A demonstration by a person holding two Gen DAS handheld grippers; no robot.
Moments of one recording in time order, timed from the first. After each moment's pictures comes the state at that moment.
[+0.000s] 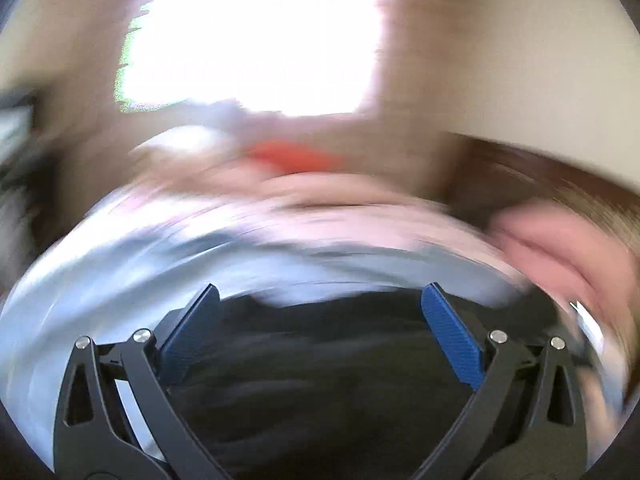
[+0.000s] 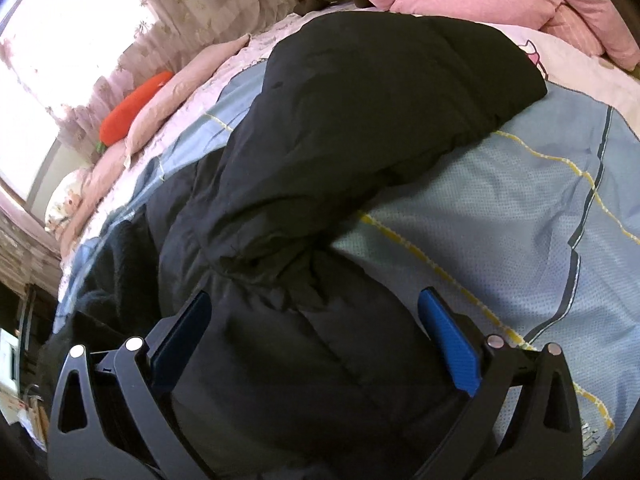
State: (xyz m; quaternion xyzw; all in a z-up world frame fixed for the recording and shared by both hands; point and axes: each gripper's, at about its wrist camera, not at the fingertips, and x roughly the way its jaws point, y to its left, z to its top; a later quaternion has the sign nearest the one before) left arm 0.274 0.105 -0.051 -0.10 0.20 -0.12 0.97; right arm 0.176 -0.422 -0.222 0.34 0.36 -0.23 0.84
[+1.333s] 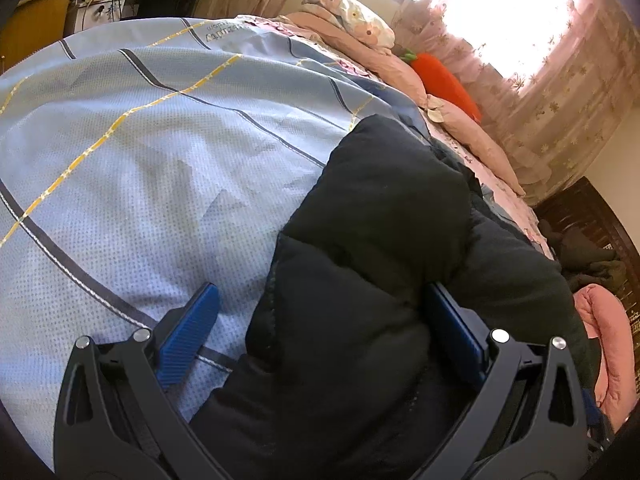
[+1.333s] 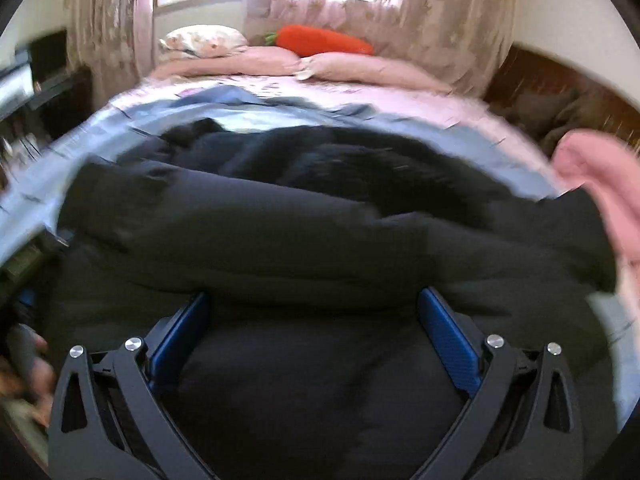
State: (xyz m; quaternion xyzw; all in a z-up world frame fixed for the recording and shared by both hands) left arm 0.291 0.162 -0.247 -0.25 0.37 -0.02 0.89; right arm 0.230 -0.106 -0.195 -0.04 0.36 -0.13 0.93
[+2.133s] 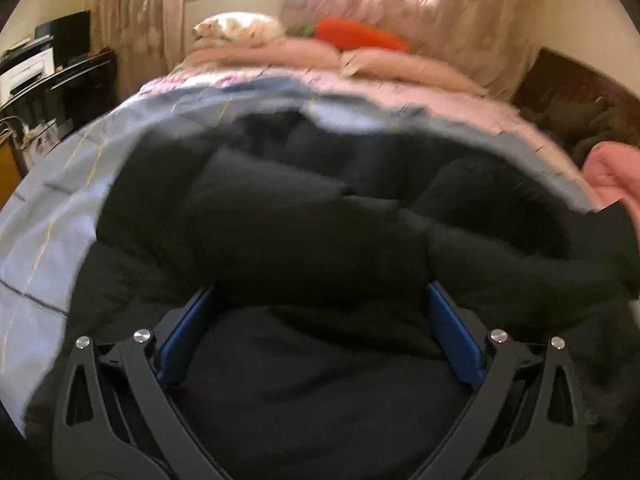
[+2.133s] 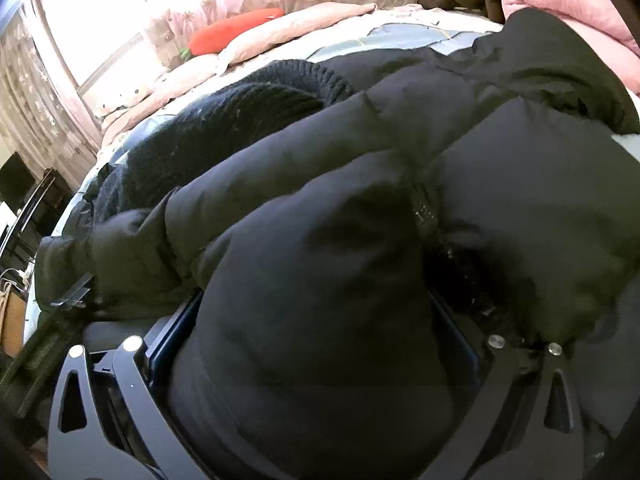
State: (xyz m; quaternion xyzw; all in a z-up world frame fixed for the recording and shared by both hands) left arm 0.257 -0.003 -0.186 -0.03 0.36 -0.08 0.93; right arm 0.217 -0.236 -0.250 0.23 0.38 -0.12 0.89
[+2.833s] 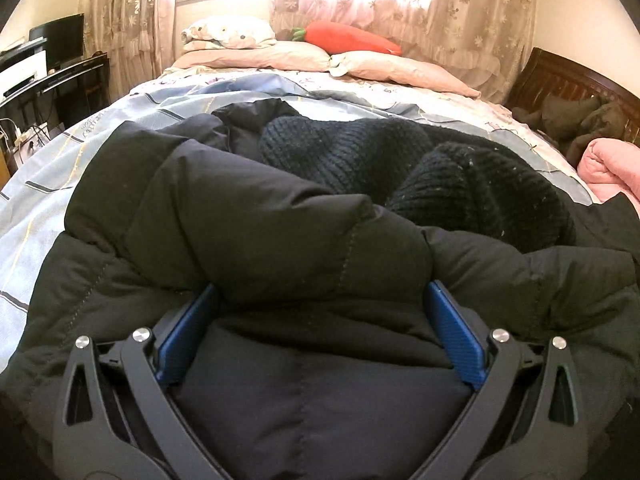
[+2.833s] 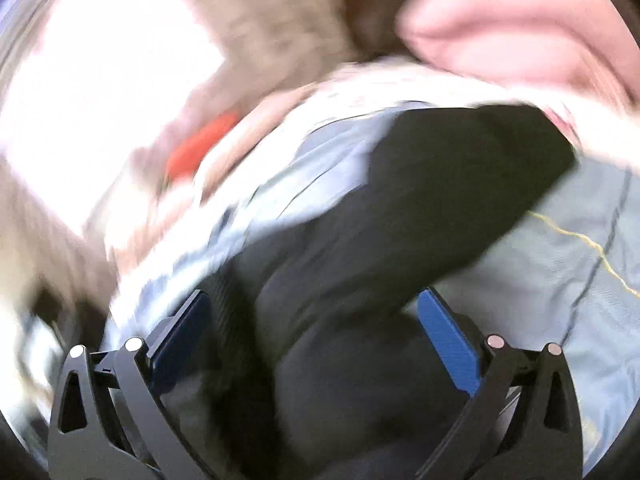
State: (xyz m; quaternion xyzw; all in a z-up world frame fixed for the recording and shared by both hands) left arm 0.267 -0.011 -0.216 -0.02 0.36 -0.08 0.93; right arm 0.114 -0.501 -0.163 0.47 0.22 -0.18 0.83
